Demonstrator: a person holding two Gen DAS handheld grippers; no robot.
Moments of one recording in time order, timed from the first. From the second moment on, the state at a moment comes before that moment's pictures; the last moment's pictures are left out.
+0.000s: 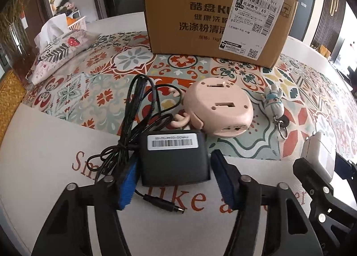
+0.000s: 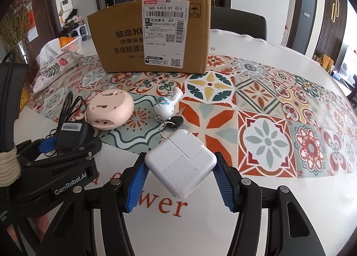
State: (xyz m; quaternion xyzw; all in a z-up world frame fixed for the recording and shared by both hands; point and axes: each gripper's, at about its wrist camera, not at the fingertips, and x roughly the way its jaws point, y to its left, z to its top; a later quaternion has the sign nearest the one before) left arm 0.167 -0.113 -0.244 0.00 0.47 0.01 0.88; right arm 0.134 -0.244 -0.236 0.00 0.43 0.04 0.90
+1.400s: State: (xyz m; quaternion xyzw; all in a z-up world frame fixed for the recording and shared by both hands) left arm 0.142 -0.061 -0.137 0.03 0.39 -0.03 0.92; right arm 0.116 -0.197 -0.154 0.01 0.38 0.03 0.92
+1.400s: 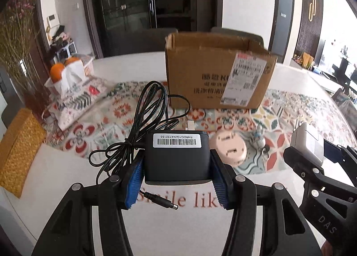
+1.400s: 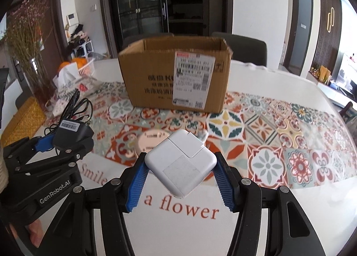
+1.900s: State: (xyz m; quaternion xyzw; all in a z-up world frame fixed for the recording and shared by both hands) left arm 0.166 -0.052 -0.084 0.02 0.35 -0.07 0.93; right arm 0.130 -0.186 -0.094 0.00 0.32 0.01 0.95
